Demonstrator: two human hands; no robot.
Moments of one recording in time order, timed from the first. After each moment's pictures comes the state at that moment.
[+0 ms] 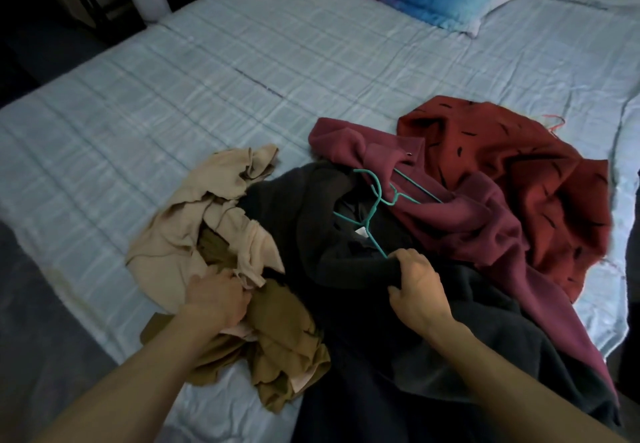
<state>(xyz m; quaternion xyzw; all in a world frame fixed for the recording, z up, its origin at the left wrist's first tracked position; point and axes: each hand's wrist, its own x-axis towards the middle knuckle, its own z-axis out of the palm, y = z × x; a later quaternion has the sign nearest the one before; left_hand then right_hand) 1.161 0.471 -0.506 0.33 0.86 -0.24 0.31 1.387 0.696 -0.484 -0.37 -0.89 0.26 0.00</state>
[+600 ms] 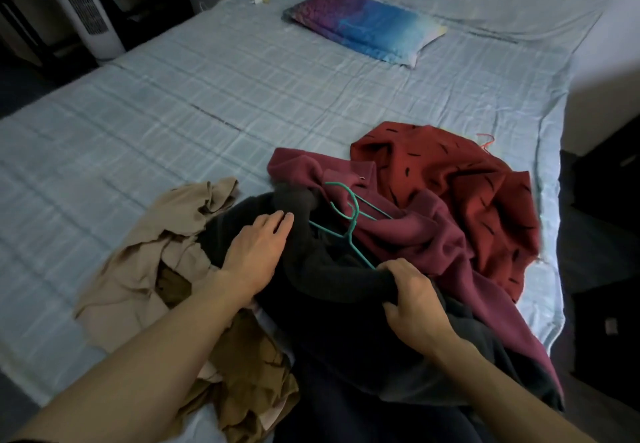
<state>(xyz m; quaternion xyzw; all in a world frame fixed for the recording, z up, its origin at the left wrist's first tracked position) 1.174 0.610 -0.454 0.54 0.84 -0.02 0.05 1.429 0.725 -0.435 -0.34 -0.89 0.30 0.10</state>
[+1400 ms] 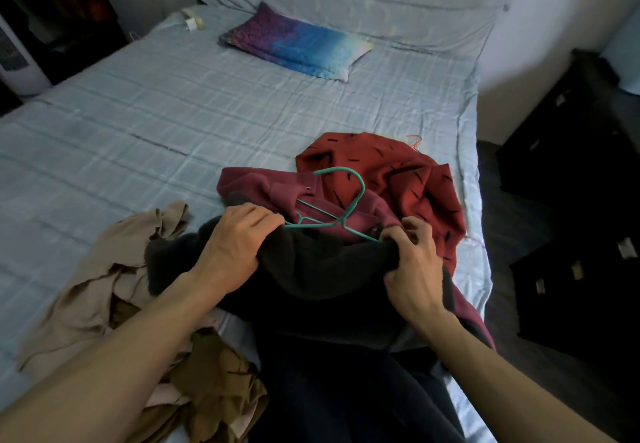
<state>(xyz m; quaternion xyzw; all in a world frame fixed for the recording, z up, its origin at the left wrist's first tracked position) 1.216 0.629 -0.371 0.70 0.67 0.23 -0.08 1.483 0.739 -0.370 -0.50 -0.82 0.17 0.21</state>
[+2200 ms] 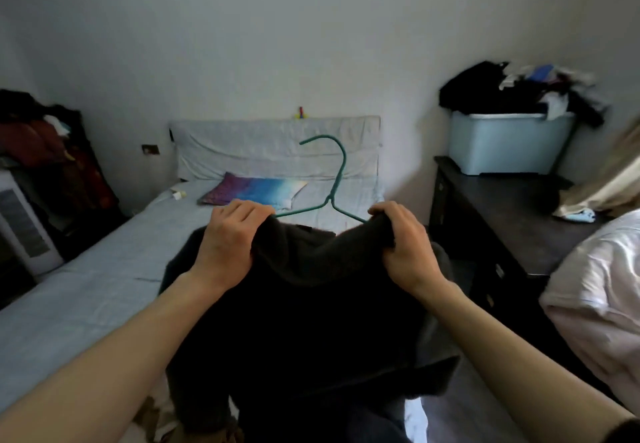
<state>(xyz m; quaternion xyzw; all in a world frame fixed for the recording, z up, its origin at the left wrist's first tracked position) 1.456 0.502 -0.061 0.70 0.59 0.29 -0.27 1.729 0.606 -0.093 -0.37 -0.81 0.12 0.45</state>
